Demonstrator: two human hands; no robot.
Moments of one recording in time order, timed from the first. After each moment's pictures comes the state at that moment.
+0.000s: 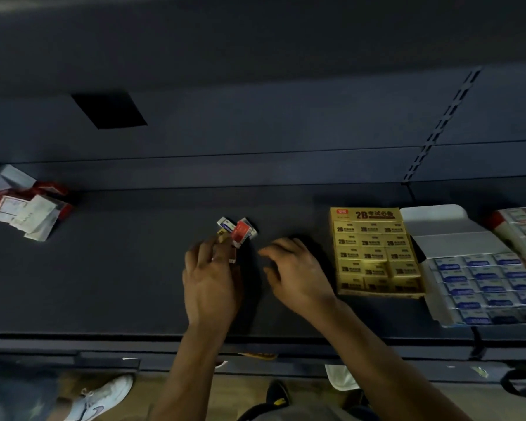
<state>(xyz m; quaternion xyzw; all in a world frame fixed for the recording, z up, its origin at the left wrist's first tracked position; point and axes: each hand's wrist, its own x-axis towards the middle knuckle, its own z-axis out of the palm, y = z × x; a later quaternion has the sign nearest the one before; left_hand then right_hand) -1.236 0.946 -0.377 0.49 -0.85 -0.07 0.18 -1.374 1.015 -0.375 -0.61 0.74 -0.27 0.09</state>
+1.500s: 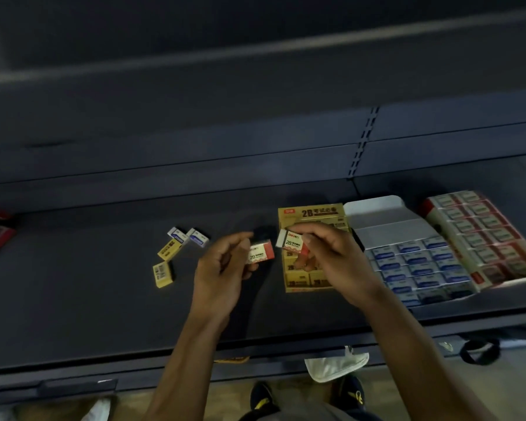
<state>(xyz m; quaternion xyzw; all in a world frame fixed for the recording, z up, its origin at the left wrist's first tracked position) -1.316 1.001 -0.329 0.42 -0.62 -0.60 0.30 -1.469 1.095 -0.330 -0.38 0.69 -0.52 0.33</state>
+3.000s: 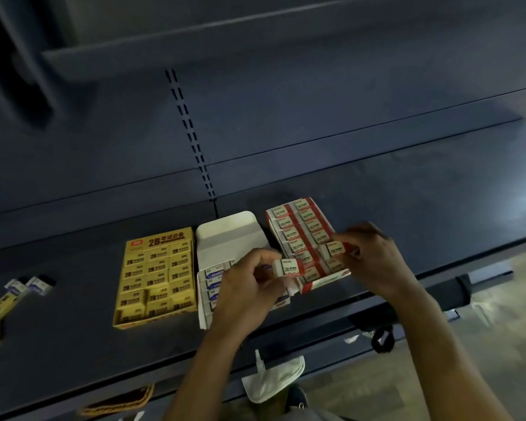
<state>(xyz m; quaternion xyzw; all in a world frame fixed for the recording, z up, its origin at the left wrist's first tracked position) -1.521 1.177 -0.334 0.29 -0.80 -0.50 0.15 -1.699 1.318 -0.346 -0.40 0.88 -0.25 0.09</state>
